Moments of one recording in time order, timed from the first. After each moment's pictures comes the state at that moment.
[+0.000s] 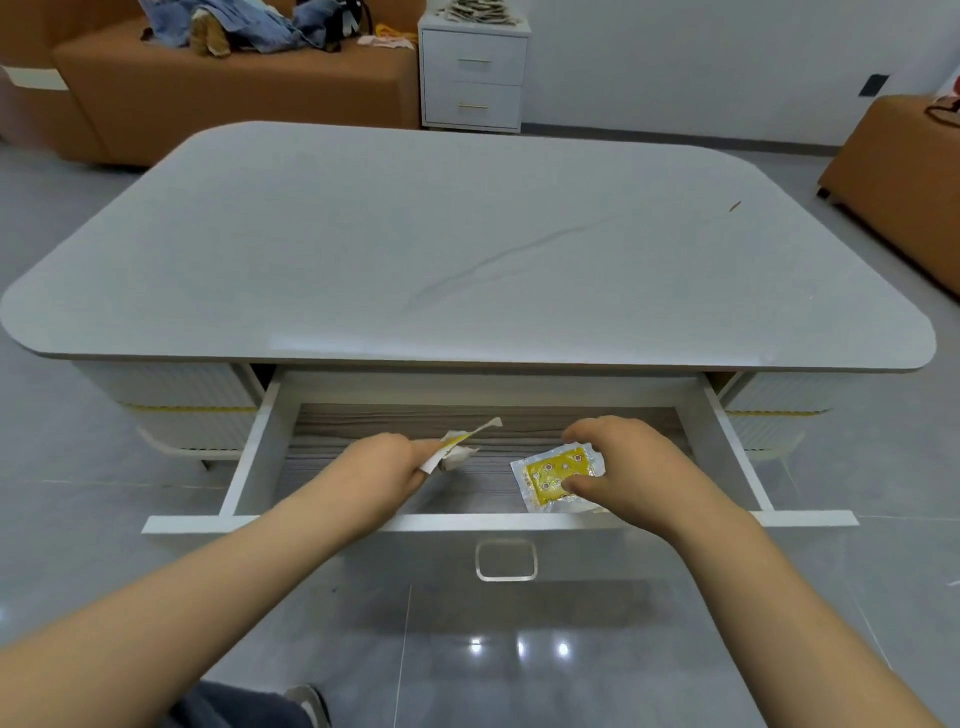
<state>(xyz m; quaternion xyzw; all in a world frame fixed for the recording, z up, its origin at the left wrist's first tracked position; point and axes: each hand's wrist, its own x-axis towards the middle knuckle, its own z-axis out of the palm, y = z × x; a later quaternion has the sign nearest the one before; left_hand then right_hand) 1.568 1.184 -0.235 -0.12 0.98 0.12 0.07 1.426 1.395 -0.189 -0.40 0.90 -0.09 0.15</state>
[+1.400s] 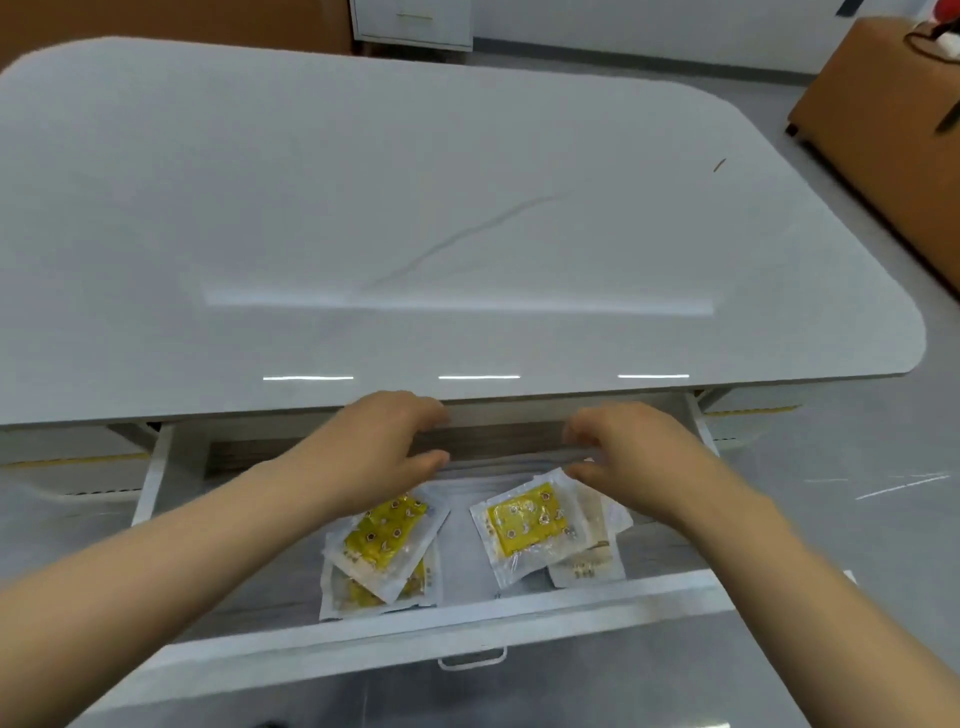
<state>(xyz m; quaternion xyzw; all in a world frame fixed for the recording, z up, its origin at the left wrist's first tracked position) 1.472 1.163 -0.198 -0.11 0.96 0.23 0.10 1.346 1.368 -0.178 -0.39 0.90 0.01 0.20</state>
